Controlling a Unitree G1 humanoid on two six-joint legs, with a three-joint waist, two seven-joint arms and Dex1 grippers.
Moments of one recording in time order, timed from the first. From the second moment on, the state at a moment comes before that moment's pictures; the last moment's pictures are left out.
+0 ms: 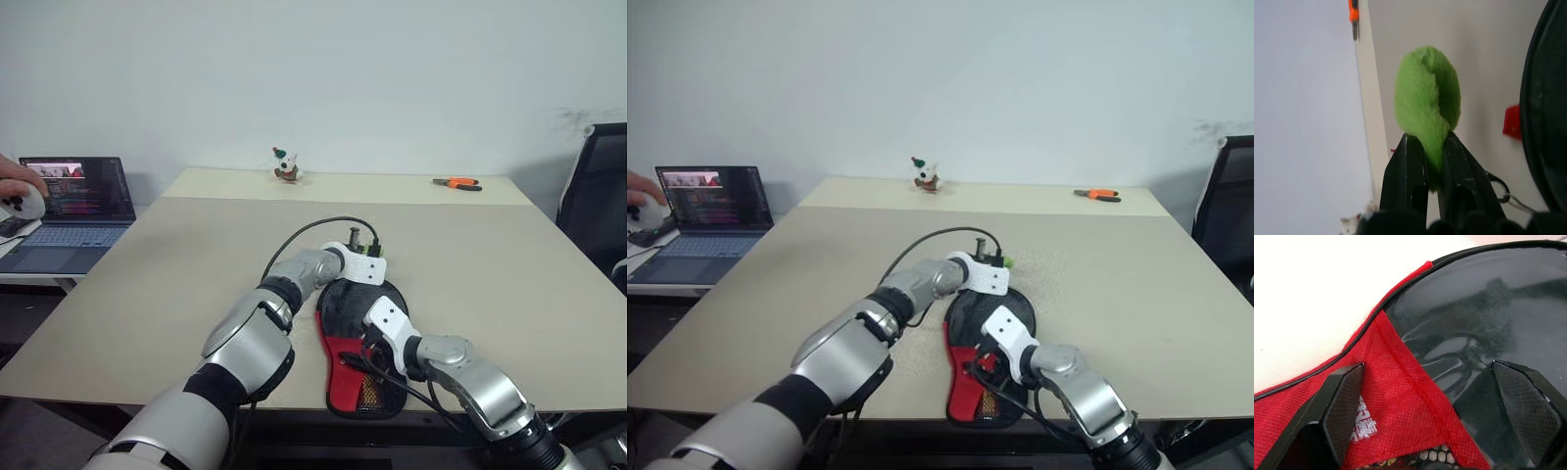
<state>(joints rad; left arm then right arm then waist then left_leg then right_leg) -1.36 0.11 -0.62 1.42 0.81 -0.38 -0.13 -0.37 -0.36 0.39 -0.25 0.10 0.78 0.55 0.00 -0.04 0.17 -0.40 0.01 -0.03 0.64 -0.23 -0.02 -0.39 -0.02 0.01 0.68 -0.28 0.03</state>
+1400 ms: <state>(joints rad) -1.35 0.15 -0.35 1.39 0.53 -0.45 -0.46 -0.41 -0.30 0.37 -0.18 0.10 0.82 0.53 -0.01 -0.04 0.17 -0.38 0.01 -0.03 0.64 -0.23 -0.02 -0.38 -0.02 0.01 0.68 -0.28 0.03</state>
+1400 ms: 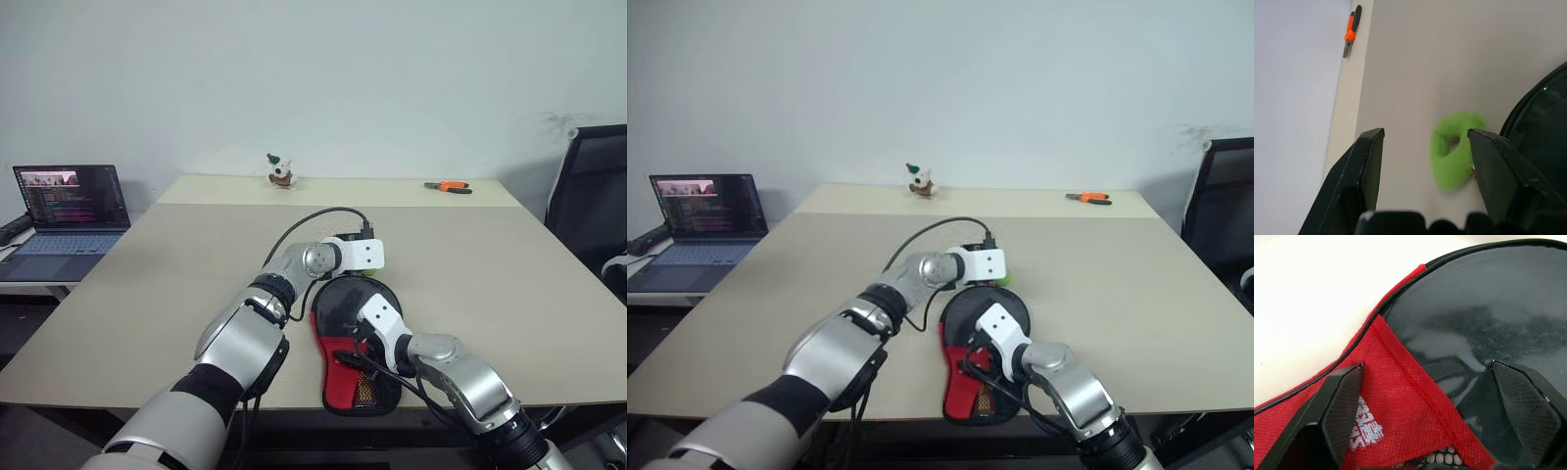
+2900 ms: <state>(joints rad) -0.81 0.29 -0.18 0.79 0.08 -0.25 -1.05 -0.93 -0.25 -0.09 0.38 0.34 0.90 0.41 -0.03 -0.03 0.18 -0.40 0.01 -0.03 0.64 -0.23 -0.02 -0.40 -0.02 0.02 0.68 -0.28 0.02</state>
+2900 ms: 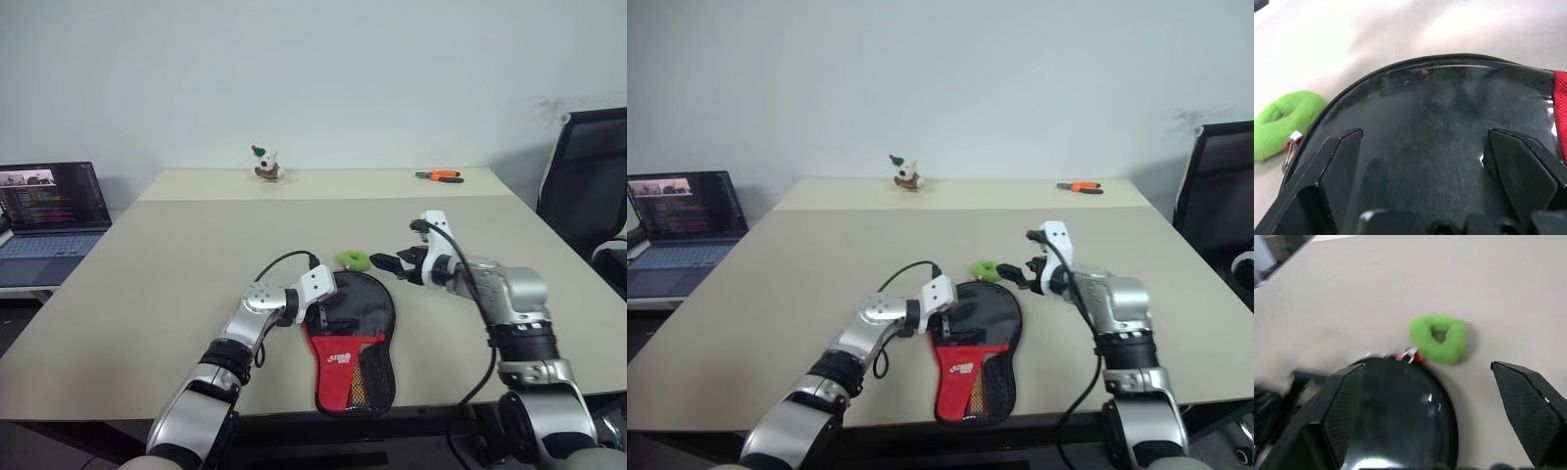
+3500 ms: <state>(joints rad) -0.66 0.38 -0.19 0.47 0.07 -0.07 -1.01 -1.24 -0.02 -0.11 1.35 0.10 0.18 0.09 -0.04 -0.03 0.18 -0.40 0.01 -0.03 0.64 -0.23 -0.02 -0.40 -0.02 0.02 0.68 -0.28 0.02</state>
